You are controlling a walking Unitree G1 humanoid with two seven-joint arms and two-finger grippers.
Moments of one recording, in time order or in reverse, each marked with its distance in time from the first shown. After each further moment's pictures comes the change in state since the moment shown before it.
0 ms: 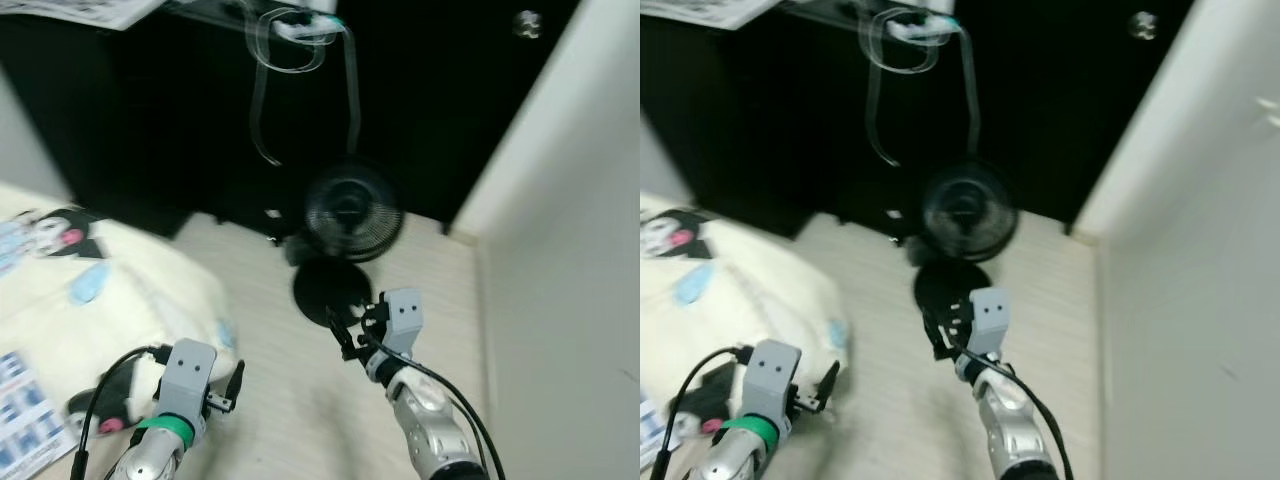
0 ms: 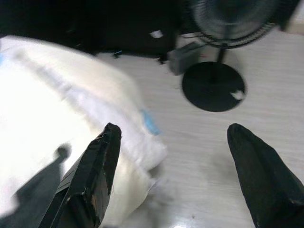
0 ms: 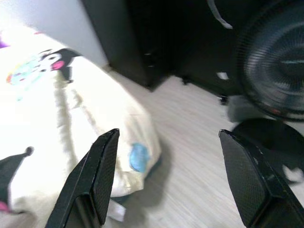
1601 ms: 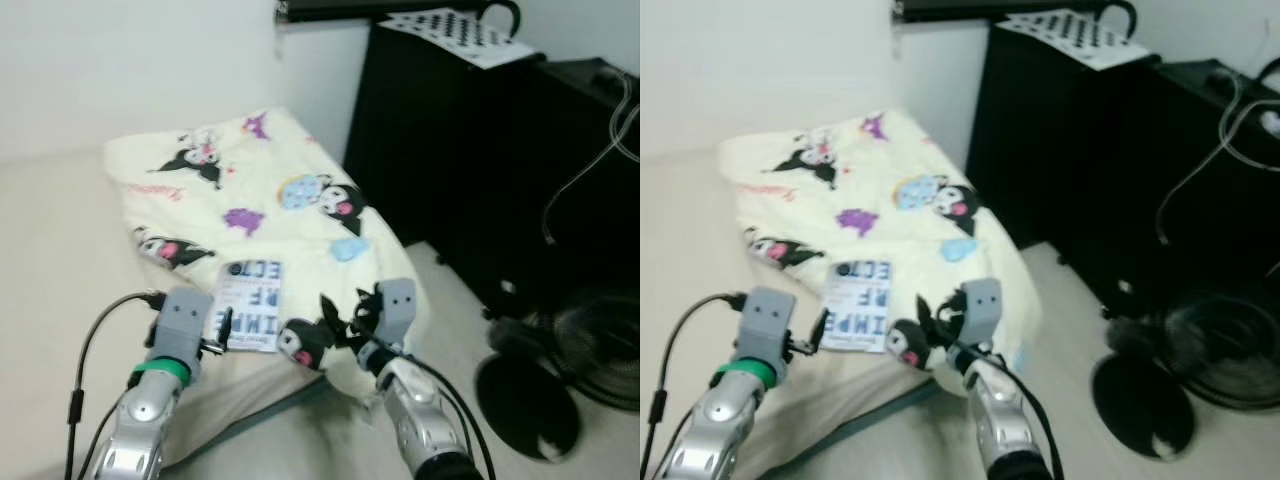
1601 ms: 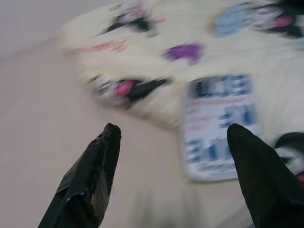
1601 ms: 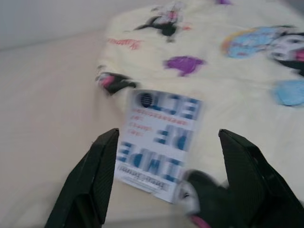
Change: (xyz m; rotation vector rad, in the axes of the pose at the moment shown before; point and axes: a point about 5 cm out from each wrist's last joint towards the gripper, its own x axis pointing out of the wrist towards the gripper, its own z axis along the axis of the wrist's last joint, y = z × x) left arm 0.035 0.027 0.046 0.060 -0.086 0.143; right arm 0.007 0.005 0.004 0.013 -0.034 -0.040
